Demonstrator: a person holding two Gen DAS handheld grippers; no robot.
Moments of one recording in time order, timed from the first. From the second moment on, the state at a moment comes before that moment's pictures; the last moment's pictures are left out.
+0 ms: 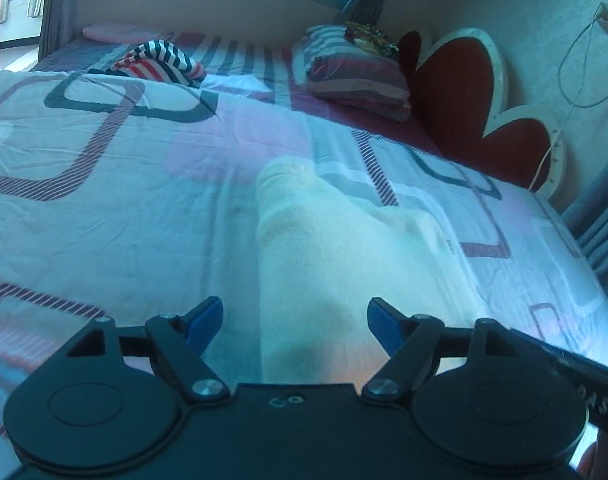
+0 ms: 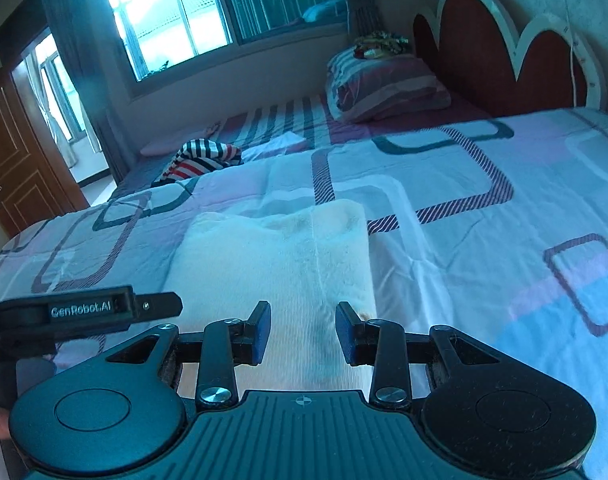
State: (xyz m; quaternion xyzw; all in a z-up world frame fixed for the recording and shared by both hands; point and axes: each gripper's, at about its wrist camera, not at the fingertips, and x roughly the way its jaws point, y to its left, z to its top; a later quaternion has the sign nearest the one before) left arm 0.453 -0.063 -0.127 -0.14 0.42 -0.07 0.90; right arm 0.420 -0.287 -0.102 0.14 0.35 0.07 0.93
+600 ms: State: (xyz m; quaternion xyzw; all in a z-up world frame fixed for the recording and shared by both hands) left arm 0.477 -0.069 -0.159 -0.14 0.43 -0.12 0.88; right arm 0.477 -0.337 -0.165 0.23 0.38 0.12 0.89
